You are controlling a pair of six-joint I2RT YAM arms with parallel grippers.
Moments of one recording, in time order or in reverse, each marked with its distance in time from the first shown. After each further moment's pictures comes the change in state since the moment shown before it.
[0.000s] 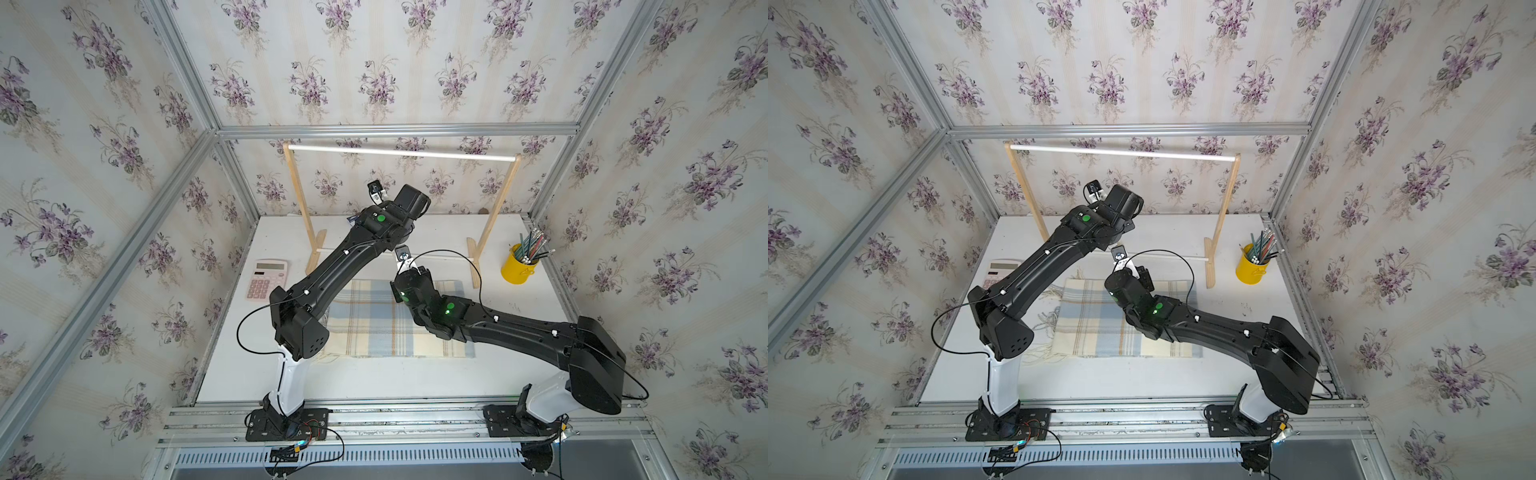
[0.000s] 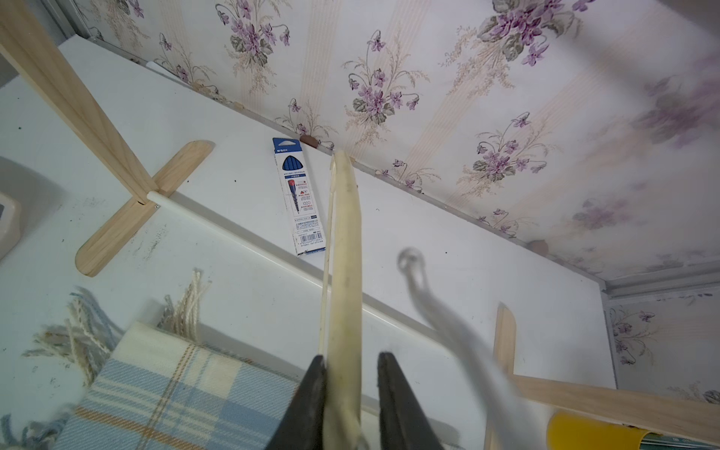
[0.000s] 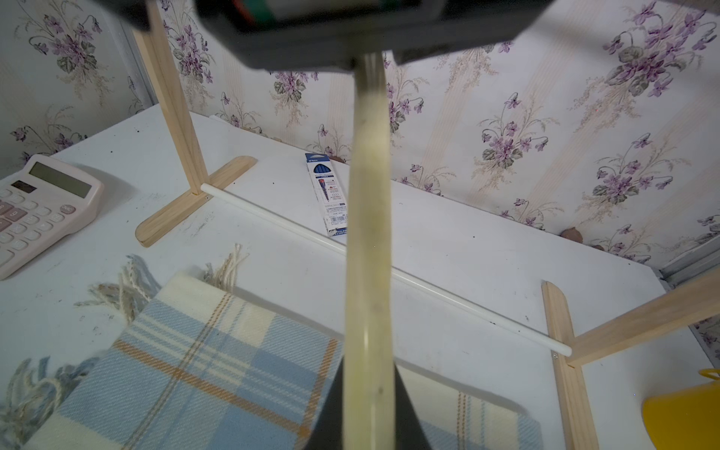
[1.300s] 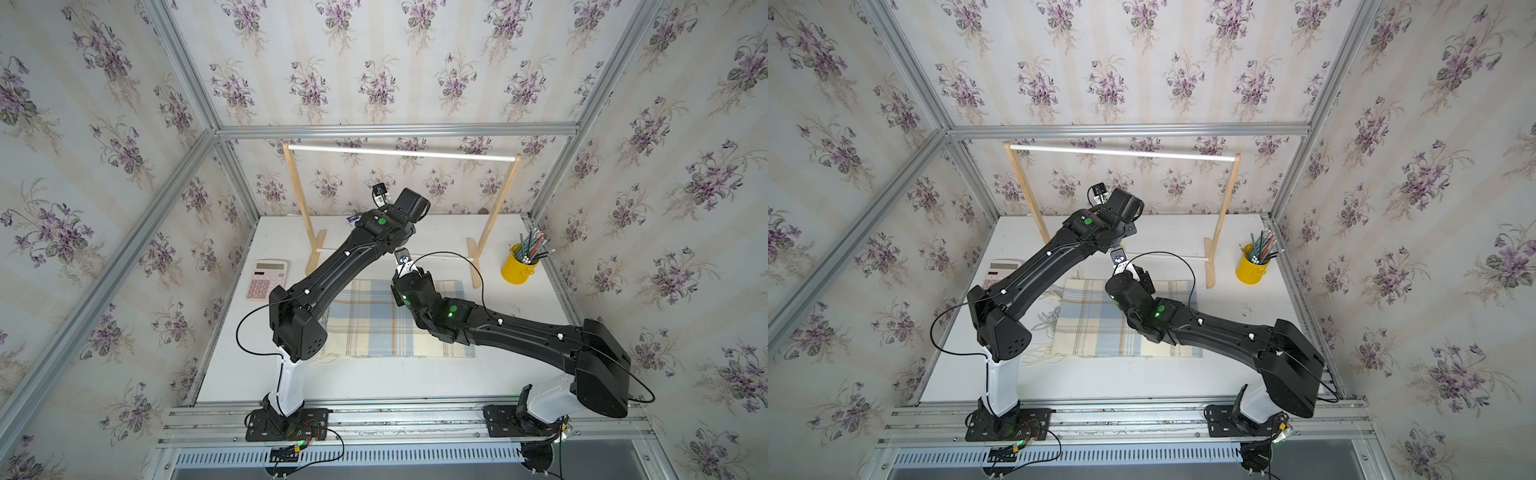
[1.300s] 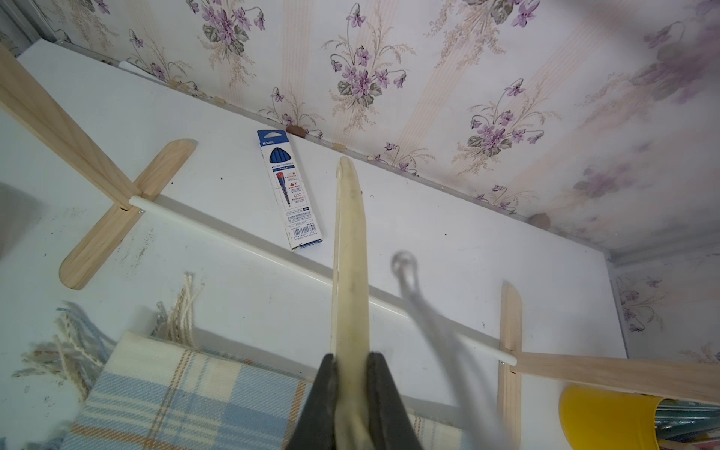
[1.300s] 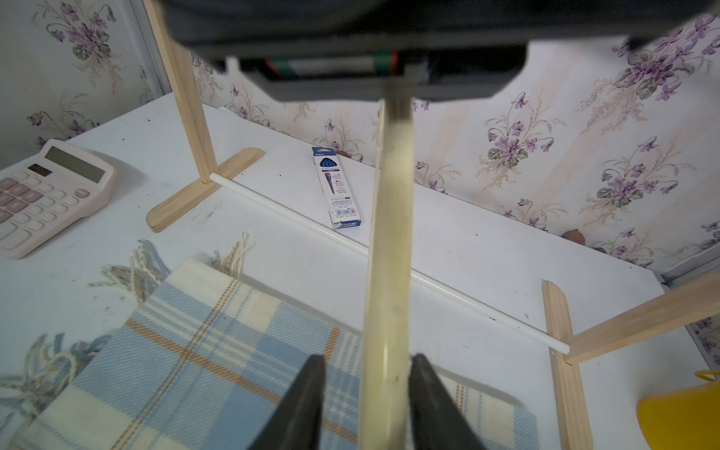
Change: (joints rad) left arm 0.001 -0.022 -0.089 0.081 0.060 0.082; right arm 0.014 -0.031 -0.013 -0.027 -0.006 -0.005
